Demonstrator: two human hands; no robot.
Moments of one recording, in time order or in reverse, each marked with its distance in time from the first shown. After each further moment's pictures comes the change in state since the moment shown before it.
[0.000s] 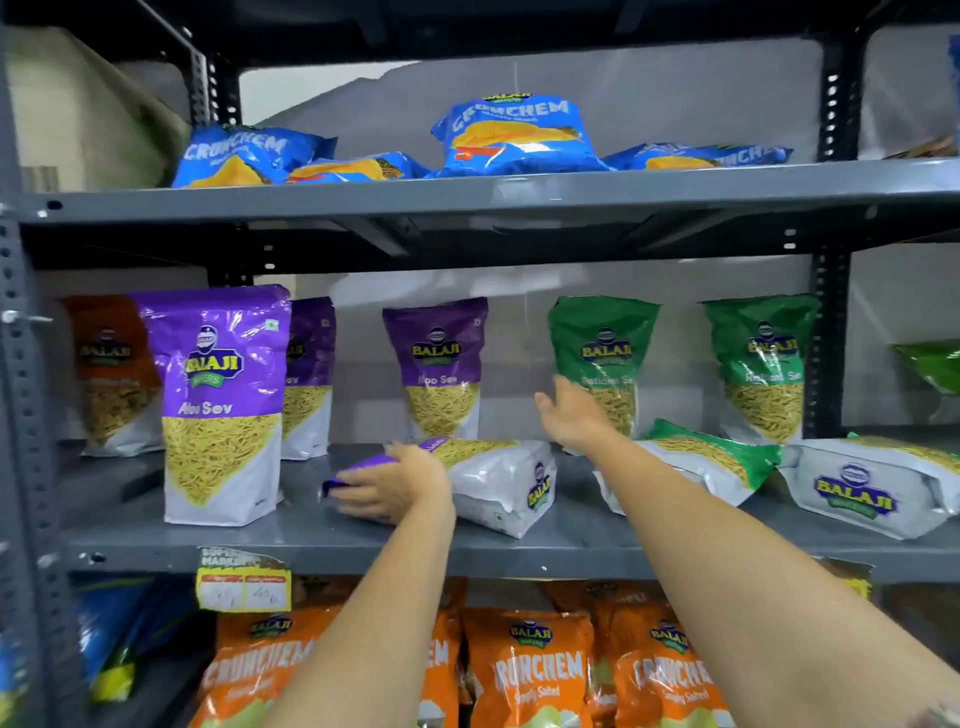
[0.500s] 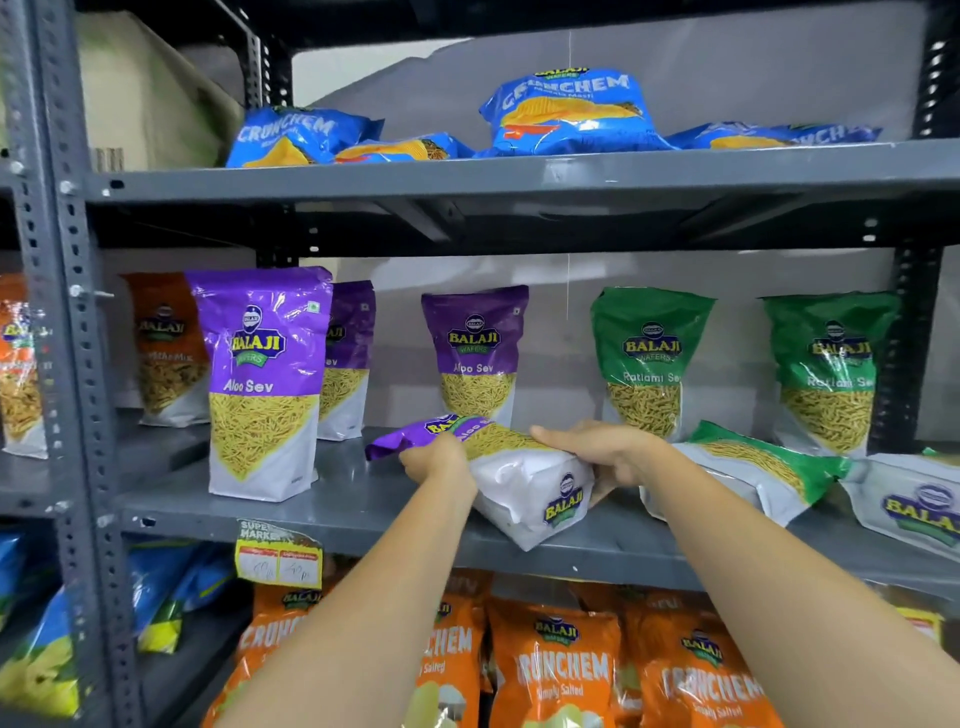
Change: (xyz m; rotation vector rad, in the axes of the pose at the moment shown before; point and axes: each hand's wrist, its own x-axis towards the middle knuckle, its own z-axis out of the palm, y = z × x) left_hand 0.029 0.002 0.011 -0.281 -0.173 -0.246; right_hand -0.014 -0.002 0.019 0.374 -0.620 0.223
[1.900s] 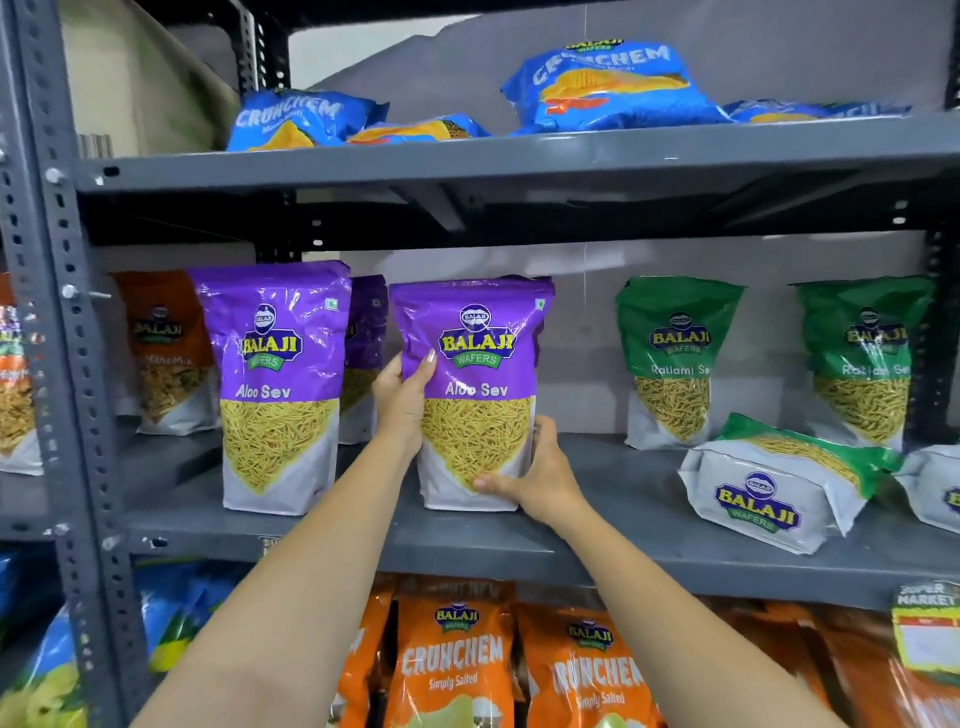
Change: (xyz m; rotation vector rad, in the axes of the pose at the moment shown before) left_hand 0.096 0.065 -0.009 -0.165 -0.628 0.446; right_hand 0.044 -0.004 0.116 0.178 0.388 -0.475
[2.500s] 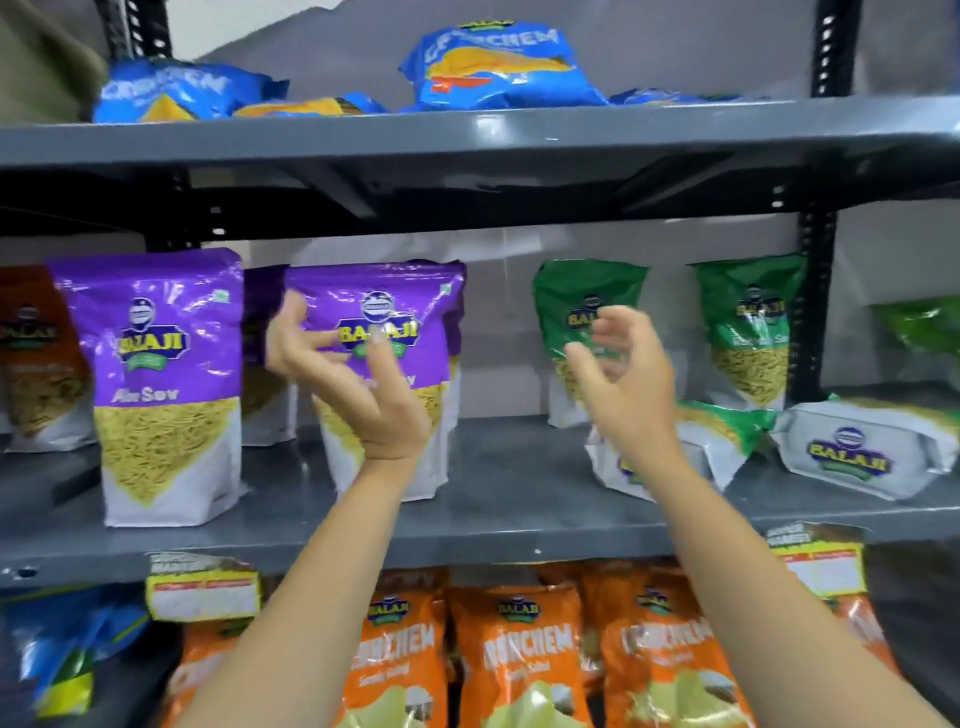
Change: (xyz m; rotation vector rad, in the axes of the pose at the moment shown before) left_hand -0.113 0.035 0.083 0.184 0.366 0.950; right_hand -0.047 -0.046 -0.147 -0.053 0.609 -0.330
